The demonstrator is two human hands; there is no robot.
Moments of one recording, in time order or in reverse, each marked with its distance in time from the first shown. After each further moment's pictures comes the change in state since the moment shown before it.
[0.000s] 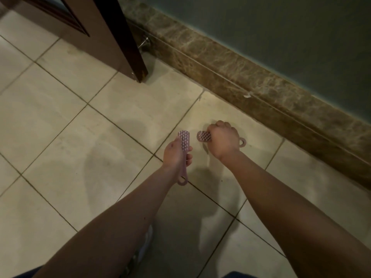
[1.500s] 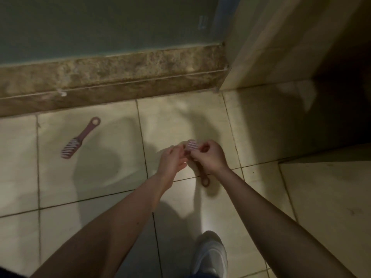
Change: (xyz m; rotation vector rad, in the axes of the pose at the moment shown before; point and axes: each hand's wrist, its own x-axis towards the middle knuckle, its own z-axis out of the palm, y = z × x) left_hand -0.127 -0.179 0.159 0.779 -0.618 -0.048; right_hand -0.289 0.153 0.062 1.326 0.399 1.114
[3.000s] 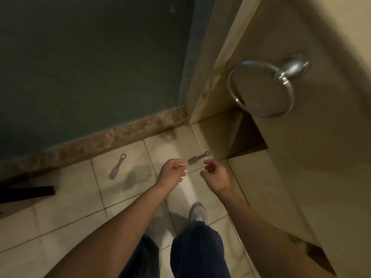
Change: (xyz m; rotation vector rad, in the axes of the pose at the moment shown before) left_hand -0.322 0.224 -0.006 0.367 -0.195 0.017; right_hand -0.300 -0.235 -0.152 0.026 0.183 0.128
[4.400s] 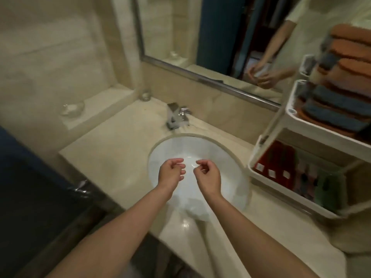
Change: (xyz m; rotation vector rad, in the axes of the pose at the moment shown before) left_hand -0.371 0.213 0.463 0.232 -0.318 0.464; right_hand -0.253 0.016 -0.538 0.655 0.704 -0.164
